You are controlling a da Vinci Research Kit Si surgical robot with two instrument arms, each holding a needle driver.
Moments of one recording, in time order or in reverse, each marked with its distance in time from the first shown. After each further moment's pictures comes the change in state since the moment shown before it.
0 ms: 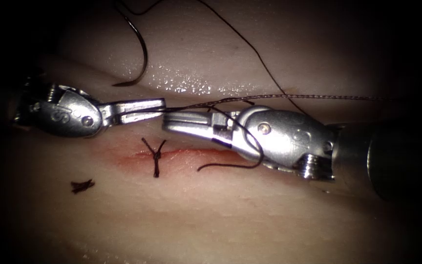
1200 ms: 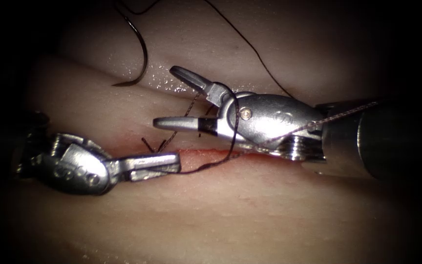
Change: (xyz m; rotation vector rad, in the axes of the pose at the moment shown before) right arm -0.002 0.001 0.002 -0.149 -0.212 -0.032; left arm 0.006 0.004 0.001 -0.040 0.067 0.001
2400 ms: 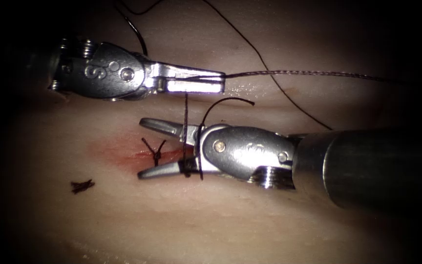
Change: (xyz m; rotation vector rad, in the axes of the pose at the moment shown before) right arm -0.002 -0.004 0.001 0.302 0.013 0.020; left arm 0.000 -0.011 0.004 -0.240 0.207 -0.141
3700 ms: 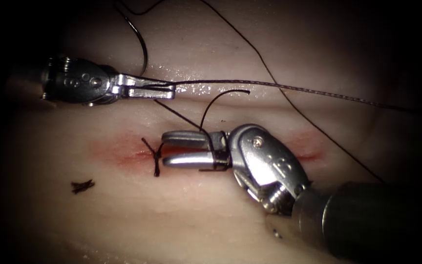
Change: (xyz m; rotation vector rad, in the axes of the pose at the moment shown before) right arm -0.001 0.001 -0.005 0.030 0.365 0.182; left arm -0.008 0.003 -0.006 0.035 0.076 -0.005
